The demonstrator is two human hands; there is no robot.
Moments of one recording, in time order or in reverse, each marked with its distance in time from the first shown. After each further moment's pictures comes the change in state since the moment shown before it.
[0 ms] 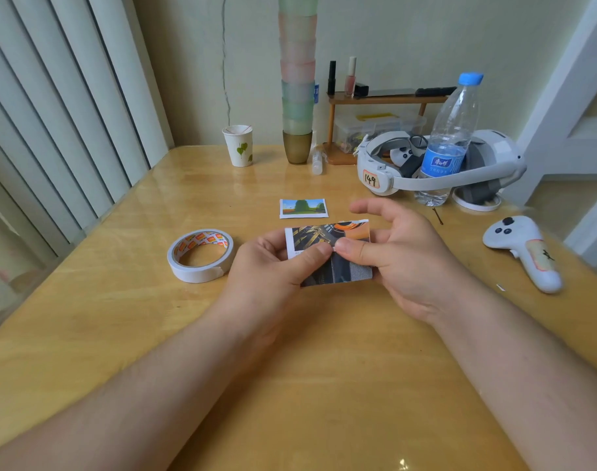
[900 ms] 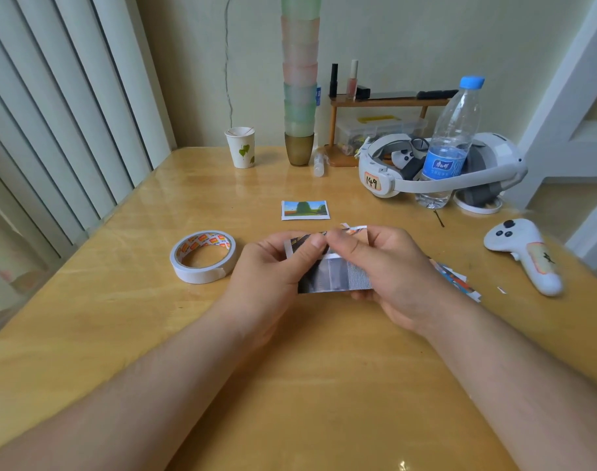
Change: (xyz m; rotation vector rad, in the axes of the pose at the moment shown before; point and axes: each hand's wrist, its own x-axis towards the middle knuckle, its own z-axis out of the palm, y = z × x) left_hand 0.008 -0.005 -0.008 0.069 -0.018 0.005; right_hand -0.005 0.008 0.010 -0.038 -0.117 0.058
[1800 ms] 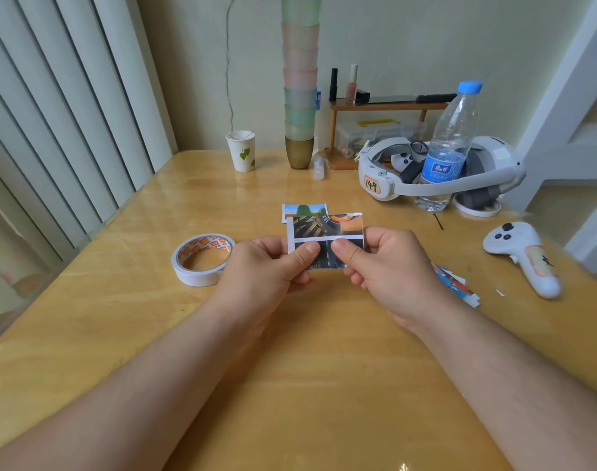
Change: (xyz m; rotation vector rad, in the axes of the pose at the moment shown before) left_hand 0.012 -0.001 -0.013 0.114 0.120 -0.069; right_hand 0.008 0.011 -0.003 -0.207 0.234 -0.104
